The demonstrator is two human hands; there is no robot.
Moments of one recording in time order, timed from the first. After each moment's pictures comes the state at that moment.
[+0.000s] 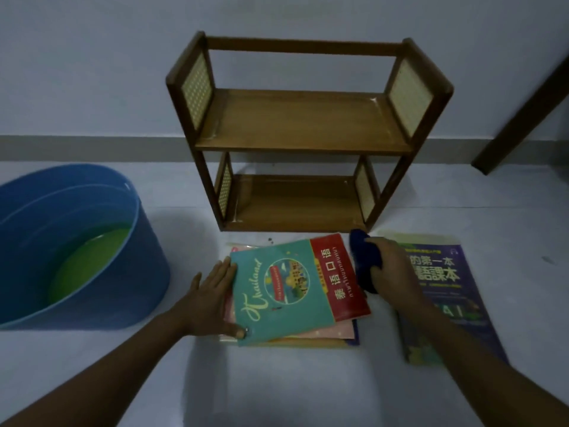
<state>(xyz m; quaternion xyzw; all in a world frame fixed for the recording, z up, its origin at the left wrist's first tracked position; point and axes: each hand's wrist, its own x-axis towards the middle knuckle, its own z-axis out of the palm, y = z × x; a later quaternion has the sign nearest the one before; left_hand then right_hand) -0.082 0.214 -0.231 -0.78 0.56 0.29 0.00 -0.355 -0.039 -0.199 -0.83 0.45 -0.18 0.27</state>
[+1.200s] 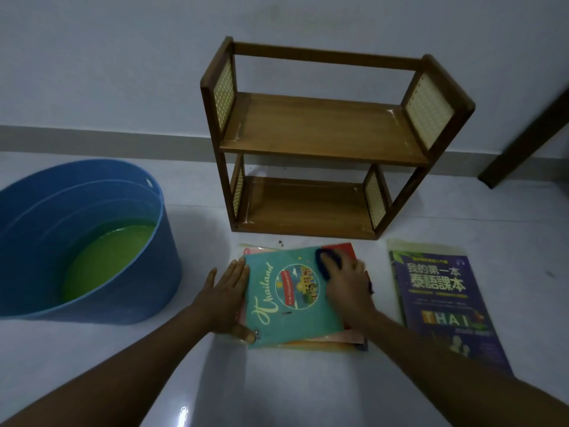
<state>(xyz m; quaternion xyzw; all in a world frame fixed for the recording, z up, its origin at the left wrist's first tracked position) -0.086 0.208 -0.226 -0.78 0.57 0.25 0.08 -0.289 0.030 -0.226 -0.90 0.42 -0.02 0.13</state>
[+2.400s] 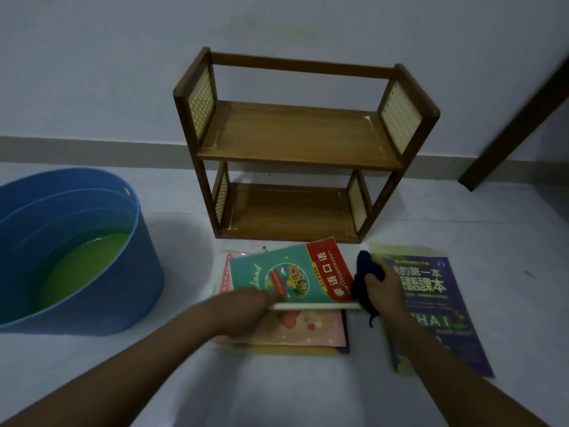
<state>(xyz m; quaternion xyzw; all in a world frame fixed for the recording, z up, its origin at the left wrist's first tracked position) -0.142 0.165 -0.157 -0.69 0.66 0.31 0.05 -0.353 -0.027 -0.214 -0.64 0.59 -0.23 0.43</state>
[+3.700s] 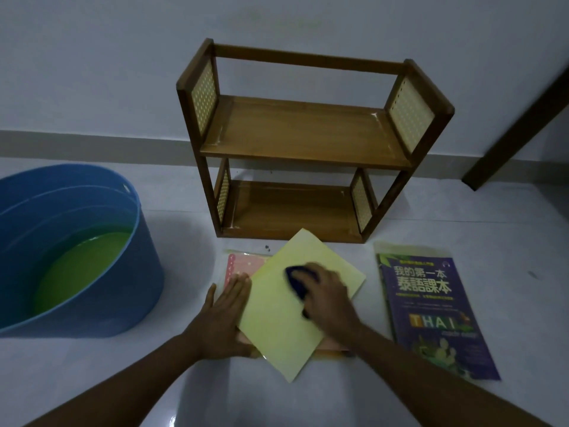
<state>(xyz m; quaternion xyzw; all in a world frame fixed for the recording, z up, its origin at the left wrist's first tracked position) -0.110 0.212 -0.256 -0.76 0.61 0.24 -0.05 -0.292 0.031 -0.240 -0.94 0.31 -0.06 0.14</state>
